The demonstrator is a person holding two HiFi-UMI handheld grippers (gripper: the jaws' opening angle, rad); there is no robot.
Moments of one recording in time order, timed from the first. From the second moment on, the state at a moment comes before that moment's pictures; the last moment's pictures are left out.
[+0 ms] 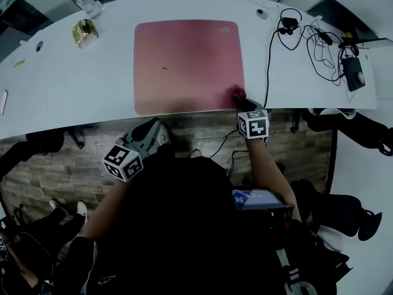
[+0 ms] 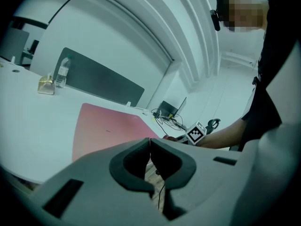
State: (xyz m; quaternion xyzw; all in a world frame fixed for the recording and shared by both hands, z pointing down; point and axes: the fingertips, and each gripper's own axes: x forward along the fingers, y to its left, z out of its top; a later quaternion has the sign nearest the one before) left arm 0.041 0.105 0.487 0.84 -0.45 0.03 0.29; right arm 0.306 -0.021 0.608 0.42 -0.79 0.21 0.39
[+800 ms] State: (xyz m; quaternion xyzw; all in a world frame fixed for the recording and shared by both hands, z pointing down) left arm -0.018 0.095 0.494 0.83 -0.46 0.03 0.31; right arm 0.161 0.019 0.603 0.30 -0.85 0.24 0.37
